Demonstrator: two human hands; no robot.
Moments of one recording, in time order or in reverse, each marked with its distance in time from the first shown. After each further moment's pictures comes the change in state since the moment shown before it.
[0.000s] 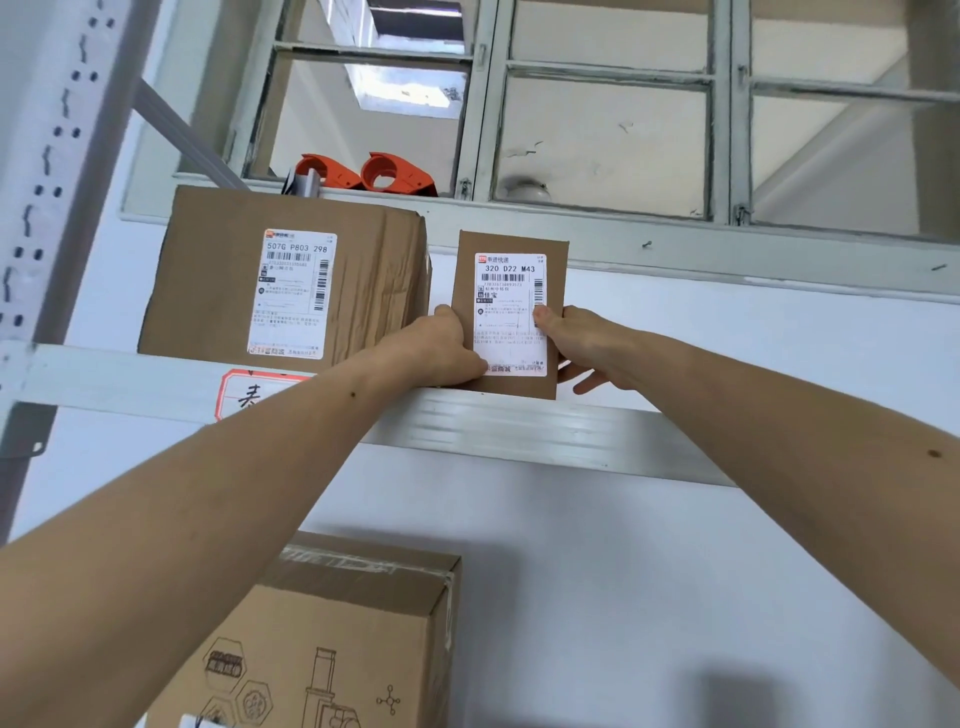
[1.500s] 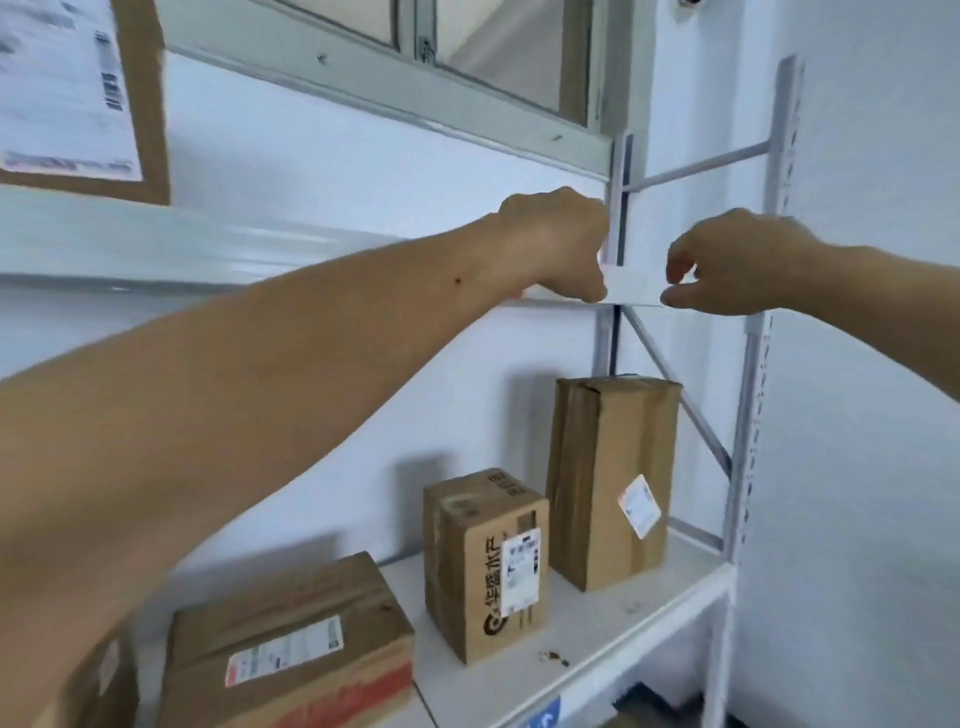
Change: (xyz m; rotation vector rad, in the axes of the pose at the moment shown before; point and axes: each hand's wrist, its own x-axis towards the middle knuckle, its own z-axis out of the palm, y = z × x) left_hand -0.141 0.321 0.086 -0.016 -0.069 0.956; right_hand -0.295 0.155 -0.234 -1.299 0.254 0.465
